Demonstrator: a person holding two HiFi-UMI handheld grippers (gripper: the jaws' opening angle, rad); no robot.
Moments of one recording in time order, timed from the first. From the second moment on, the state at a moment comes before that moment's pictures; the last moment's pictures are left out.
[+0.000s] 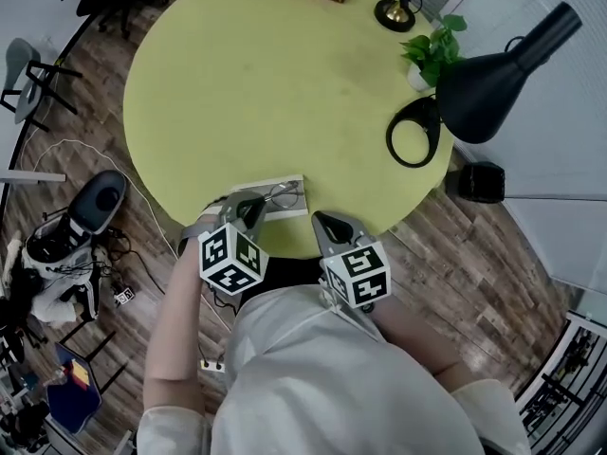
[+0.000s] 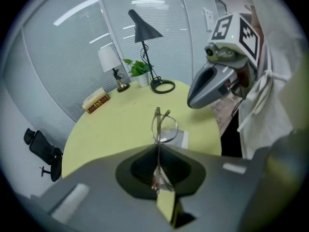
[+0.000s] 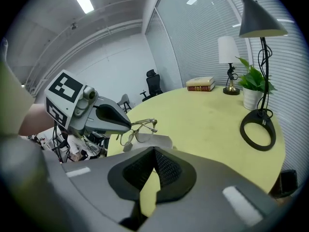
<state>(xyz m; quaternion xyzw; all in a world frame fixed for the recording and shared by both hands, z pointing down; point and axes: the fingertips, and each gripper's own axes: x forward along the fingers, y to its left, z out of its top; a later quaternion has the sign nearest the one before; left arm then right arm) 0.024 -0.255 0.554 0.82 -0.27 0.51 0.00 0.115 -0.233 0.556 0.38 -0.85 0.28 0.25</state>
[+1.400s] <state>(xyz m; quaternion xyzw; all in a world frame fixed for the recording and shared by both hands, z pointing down) -0.042 -0.239 0.389 0.75 -0.66 0.05 0.09 0.103 -0.260 0.416 0.44 -0.88 0.09 0.14</state>
